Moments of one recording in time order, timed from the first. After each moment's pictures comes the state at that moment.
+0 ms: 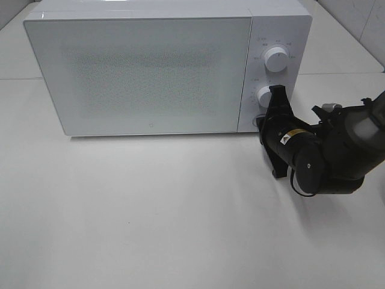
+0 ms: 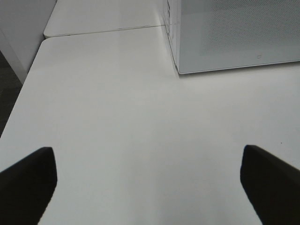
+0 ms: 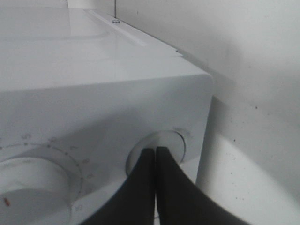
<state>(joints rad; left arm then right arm) -0.02 -0.01 -0.50 -0.06 1.04 0.12 0.42 2.14 -0.73 0.35 -1.02 1.45</state>
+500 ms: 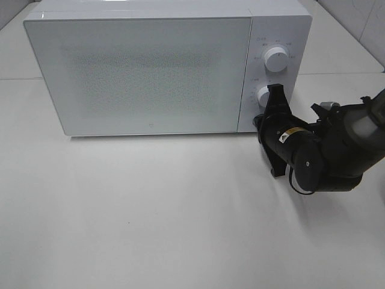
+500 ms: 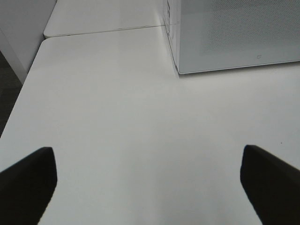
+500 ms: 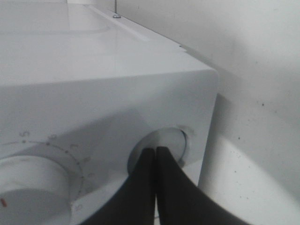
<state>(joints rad) -0.02 -0.01 -0.50 -0.06 1.04 0.12 0.41 2.14 -0.75 0.34 -1.00 1.45</state>
